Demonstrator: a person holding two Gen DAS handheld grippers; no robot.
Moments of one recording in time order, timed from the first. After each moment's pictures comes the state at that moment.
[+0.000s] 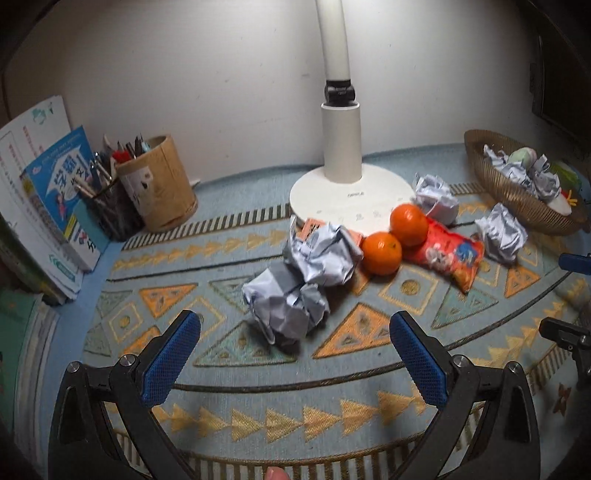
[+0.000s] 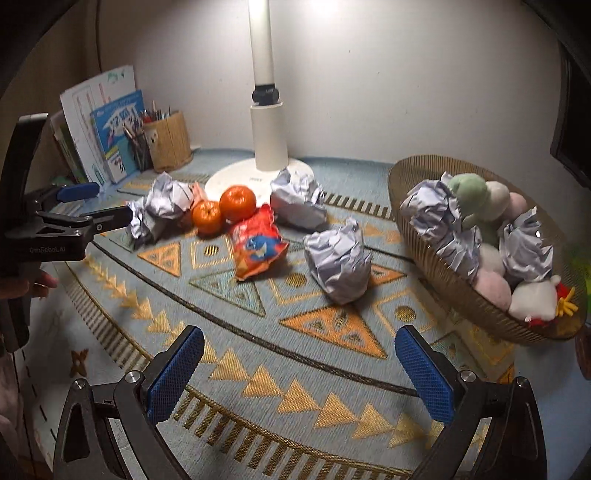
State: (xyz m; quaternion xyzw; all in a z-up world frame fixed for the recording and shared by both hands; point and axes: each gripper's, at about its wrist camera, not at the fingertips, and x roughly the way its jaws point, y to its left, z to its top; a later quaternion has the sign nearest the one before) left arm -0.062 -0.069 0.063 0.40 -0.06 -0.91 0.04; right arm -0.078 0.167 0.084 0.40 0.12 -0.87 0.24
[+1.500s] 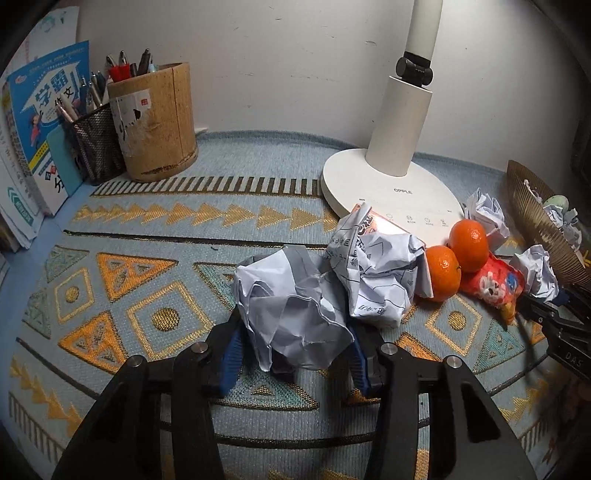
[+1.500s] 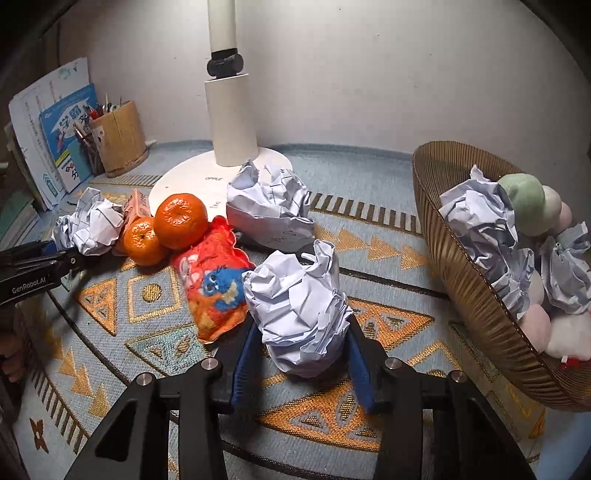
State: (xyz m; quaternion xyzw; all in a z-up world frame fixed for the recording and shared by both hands) left arm -0.087 -0.110 0.046 0.41 0.06 -0.91 0.04; right arm -0.147 0.133 0.073 0.39 0.11 -0.89 0.22
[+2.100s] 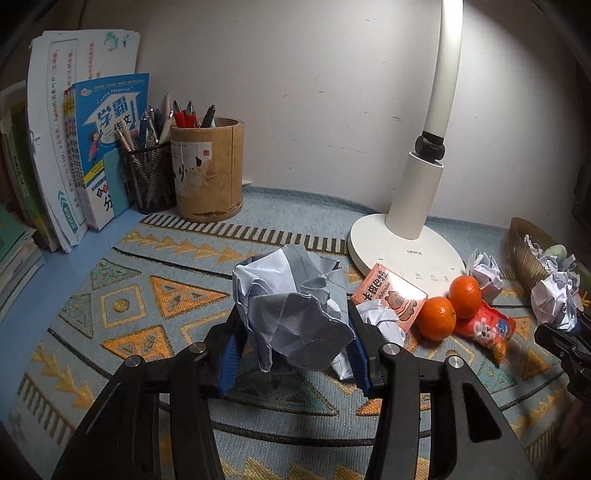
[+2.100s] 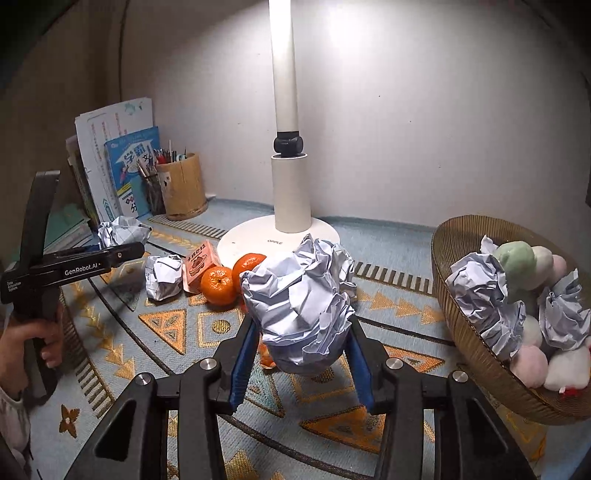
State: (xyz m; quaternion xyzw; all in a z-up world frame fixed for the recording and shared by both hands) left arm -0.055 -0.129 0.077 0.31 0.08 -0.94 0.09; right arm -0.106 0.137 0.098 0.28 0.09 -0.91 0.30
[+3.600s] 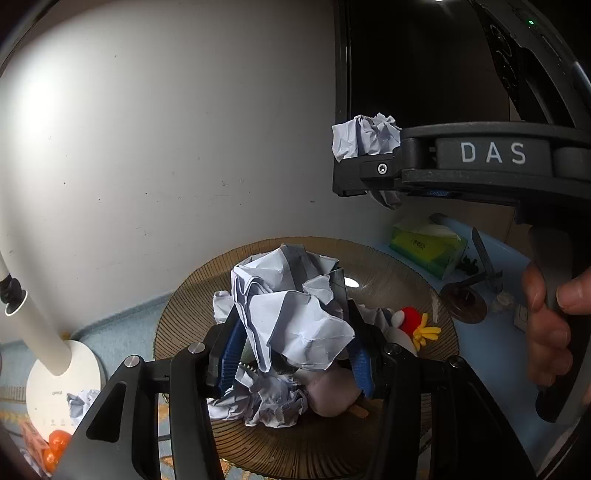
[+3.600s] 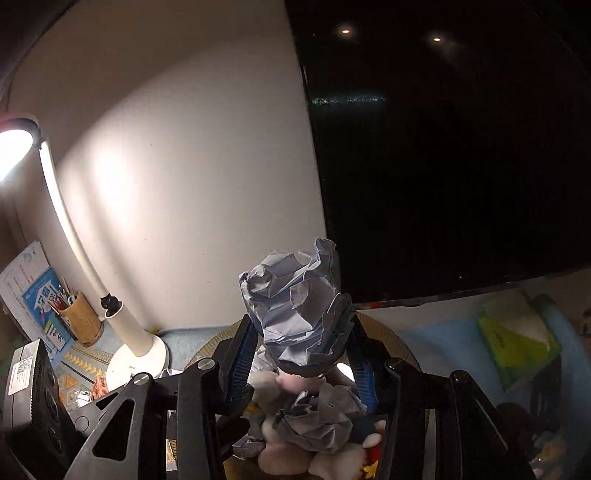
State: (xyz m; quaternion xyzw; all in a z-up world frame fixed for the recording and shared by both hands) left arm -0.152 0.221 0.133 0.25 -0.06 -0.94 -0.22; right arm -0.208 0.337 0.227 0.27 -0.05 -0.95 0.14
